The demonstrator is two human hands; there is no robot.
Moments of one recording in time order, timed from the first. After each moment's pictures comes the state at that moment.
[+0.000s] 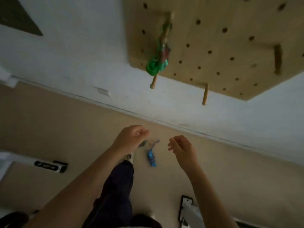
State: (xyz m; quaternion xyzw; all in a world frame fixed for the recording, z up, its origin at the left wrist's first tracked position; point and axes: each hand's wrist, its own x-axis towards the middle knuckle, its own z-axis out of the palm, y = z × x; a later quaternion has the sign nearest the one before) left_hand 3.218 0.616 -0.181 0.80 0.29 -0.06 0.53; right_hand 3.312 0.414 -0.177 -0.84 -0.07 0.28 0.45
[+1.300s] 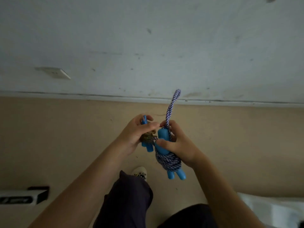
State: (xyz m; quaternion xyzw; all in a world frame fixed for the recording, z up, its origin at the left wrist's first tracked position) left_hand 3.305 0.606 -0.484 0.55 0.26 -0.15 0.78; right_hand 3.348 0.422 -0.471 -0.69 -0.06 0.43 0.58
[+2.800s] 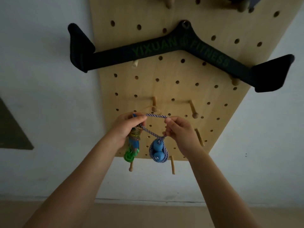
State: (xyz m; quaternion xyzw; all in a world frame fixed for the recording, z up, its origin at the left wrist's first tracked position) left_hand 3.366 0.676 0.136 0.66 0.06 0.12 0.74; right_hand 3.428 0.478 0.134 -0.66 -0.18 0.12 0.72
